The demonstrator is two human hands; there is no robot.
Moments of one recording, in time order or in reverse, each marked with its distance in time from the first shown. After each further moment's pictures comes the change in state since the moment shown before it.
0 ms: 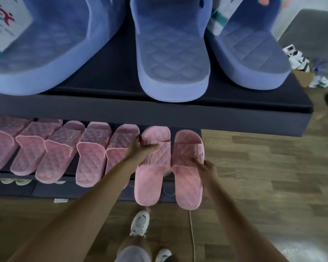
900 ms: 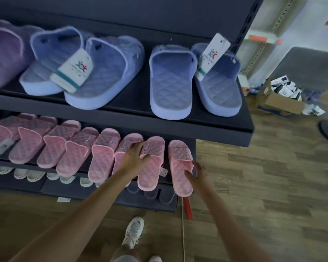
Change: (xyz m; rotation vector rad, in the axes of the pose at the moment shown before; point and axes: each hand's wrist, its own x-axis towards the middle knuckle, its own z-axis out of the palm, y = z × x) left_hand -0.105 0.044 -0.032 0.332 0.128 0.275; right_hand -0.081 -0.050 -0.034 -0.644 -0.133 -0.387
